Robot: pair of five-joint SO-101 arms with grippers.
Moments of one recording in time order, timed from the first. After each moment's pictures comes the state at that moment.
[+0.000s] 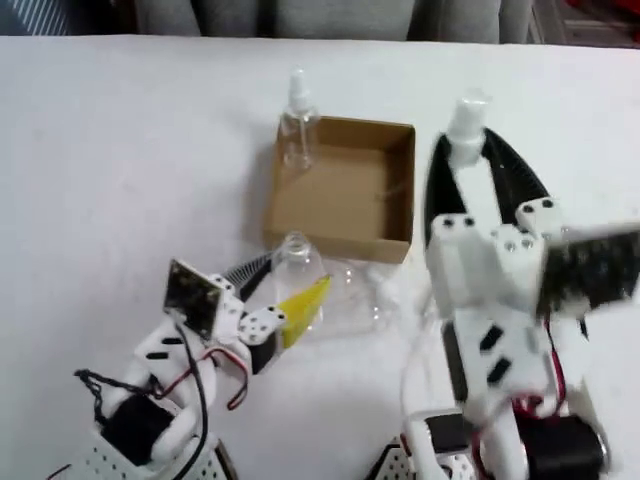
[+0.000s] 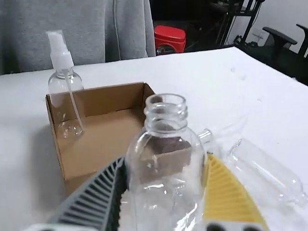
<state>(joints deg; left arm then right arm) 30.1 -101.3 83.3 44.9 10.7 -11.4 -68.1 17.7 54.2 4.6</state>
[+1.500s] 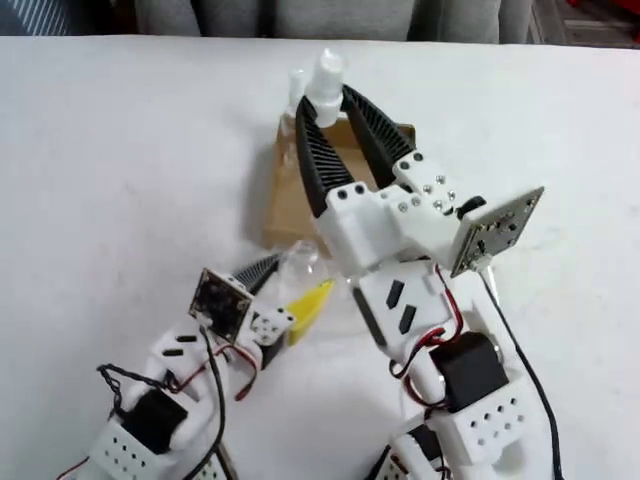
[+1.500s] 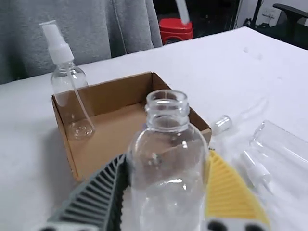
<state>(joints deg) 28.3 -104.1 94.0 34.9 4.4 -29.5 -61.6 41.8 12.9 -7.1</state>
